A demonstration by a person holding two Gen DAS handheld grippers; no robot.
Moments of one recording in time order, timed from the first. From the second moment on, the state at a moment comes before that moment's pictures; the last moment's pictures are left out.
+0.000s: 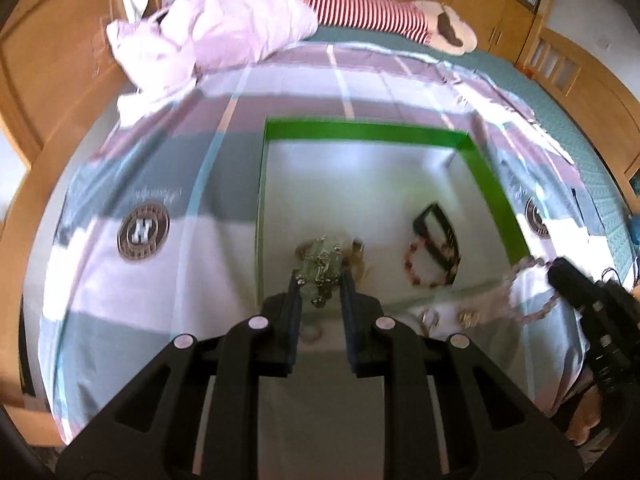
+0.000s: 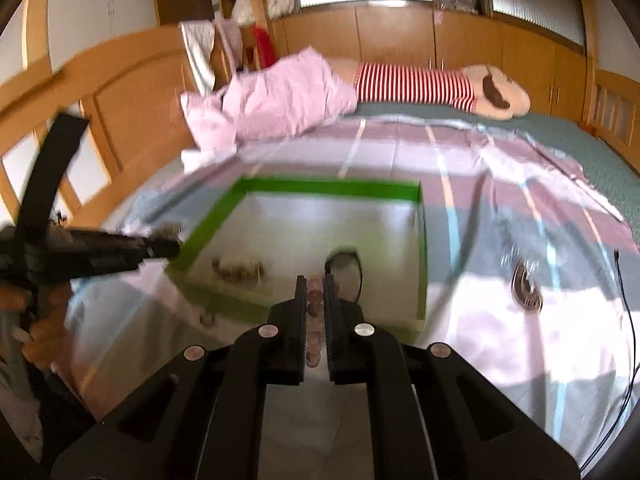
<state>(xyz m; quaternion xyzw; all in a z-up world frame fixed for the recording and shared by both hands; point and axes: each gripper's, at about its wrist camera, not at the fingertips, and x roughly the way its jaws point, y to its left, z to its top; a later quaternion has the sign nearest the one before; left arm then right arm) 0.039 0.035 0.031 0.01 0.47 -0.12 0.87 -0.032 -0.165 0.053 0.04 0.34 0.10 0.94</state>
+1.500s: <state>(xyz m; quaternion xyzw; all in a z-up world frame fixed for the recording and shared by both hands) 0.027 -0.023 -0.006 0.10 0.50 -0.17 0.84 -0.018 -0.152 -0.049 -0.02 0.50 0.11 0.86</state>
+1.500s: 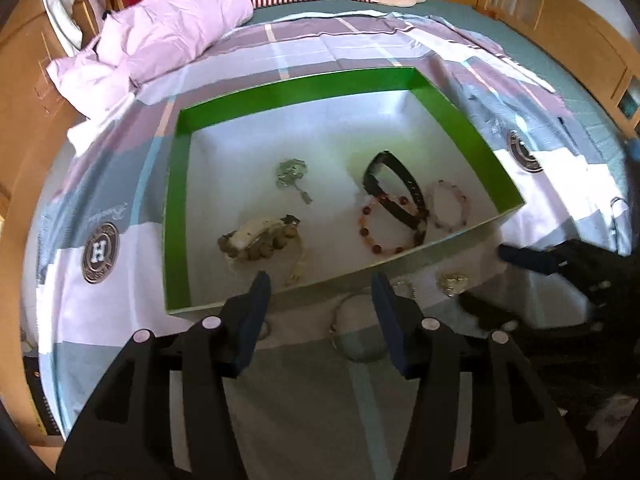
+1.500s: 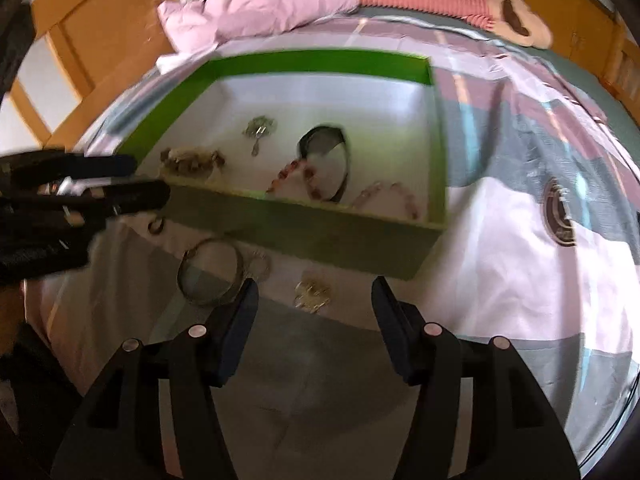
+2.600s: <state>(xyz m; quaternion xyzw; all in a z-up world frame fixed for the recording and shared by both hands) 0.035 -0.028 -0.082 0.09 0.60 -0.17 0.78 -0.013 -0.143 -0.074 -0.05 0.53 0.10 0.84</state>
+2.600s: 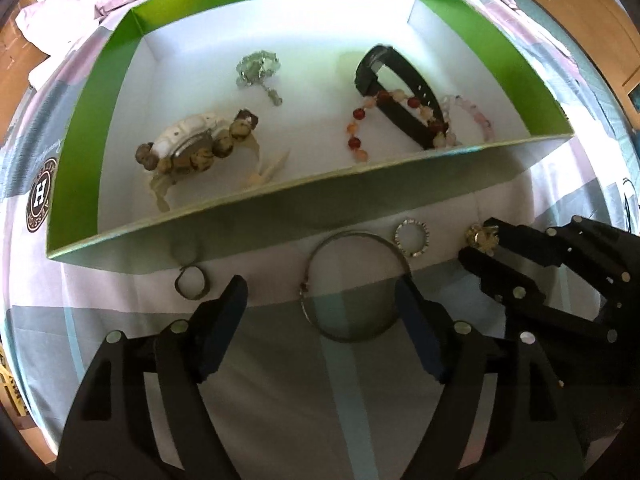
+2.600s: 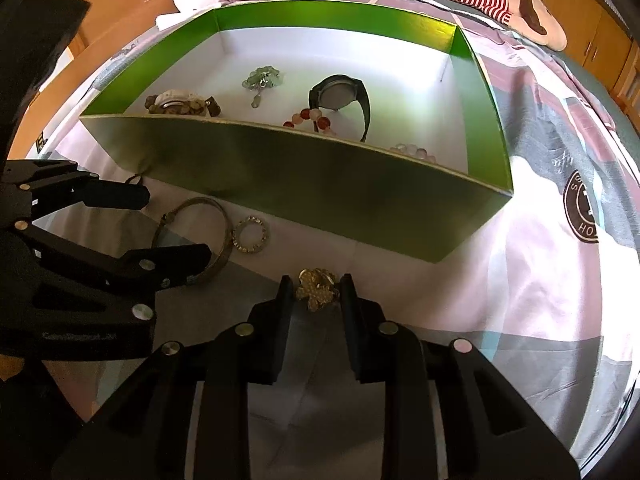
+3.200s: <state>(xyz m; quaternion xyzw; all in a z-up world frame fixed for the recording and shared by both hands) 0.035 -0.033 -0.088 0.10 0.59 -0.16 0.78 -0.008 -0.144 -0.074 -0.05 0.53 0.09 0.84</state>
